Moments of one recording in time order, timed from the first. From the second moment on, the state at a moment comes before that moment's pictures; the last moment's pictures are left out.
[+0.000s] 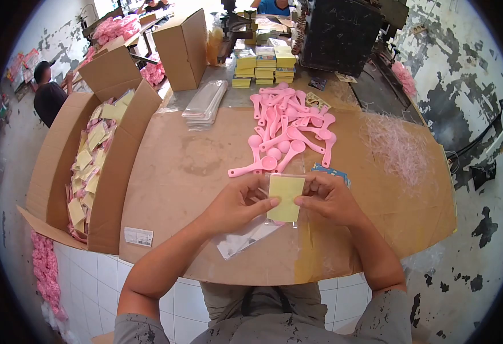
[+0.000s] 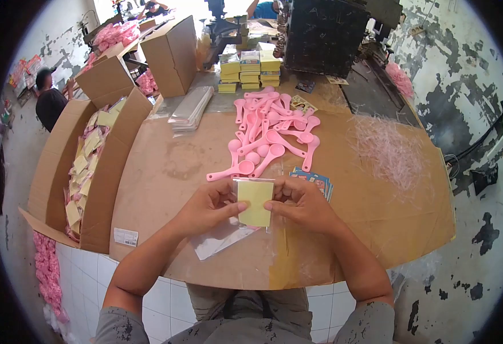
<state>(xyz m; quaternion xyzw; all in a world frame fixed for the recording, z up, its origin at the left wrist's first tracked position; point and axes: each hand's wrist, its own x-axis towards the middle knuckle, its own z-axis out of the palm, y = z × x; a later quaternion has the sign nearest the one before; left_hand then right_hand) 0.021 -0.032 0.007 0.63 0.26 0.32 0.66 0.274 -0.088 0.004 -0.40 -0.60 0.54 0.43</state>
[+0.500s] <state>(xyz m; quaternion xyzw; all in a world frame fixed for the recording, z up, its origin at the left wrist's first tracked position) -0.016 0.015 0.018 0.62 0.34 0.50 0.49 0.348 -0.084 0.034 -0.63 -0.71 0.18 0.27</state>
